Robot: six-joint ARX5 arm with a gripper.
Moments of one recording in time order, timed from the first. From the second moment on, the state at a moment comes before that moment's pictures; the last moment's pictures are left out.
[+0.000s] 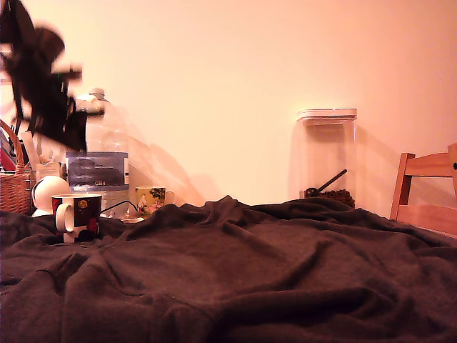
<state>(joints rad) -0.02 2.07 1.88 -0.51 0.14 0.09</state>
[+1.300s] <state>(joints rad) -0.03 1.19 0.73 0.06 0.15 0.02</state>
